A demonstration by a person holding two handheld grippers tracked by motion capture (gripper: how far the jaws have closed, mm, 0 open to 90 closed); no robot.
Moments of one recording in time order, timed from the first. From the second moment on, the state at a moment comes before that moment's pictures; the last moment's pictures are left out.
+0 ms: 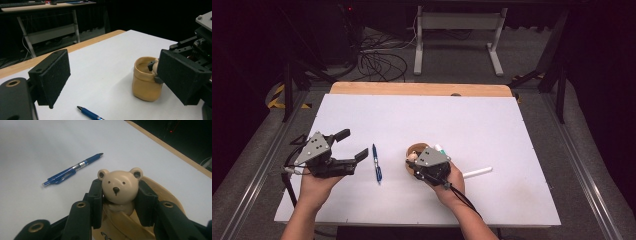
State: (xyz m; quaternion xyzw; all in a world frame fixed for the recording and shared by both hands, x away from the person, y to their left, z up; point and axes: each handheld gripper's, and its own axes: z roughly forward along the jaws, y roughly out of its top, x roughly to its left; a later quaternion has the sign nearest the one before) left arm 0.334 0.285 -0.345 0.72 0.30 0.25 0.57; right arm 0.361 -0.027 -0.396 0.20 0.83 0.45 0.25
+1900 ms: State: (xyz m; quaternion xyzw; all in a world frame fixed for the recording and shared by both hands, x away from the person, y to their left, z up) left arm 0.335 0.279 -0.348 0.73 0.30 0.25 0.56; right arm 0.383 -0.185 -0.390 0.12 0.87 0.47 0.13
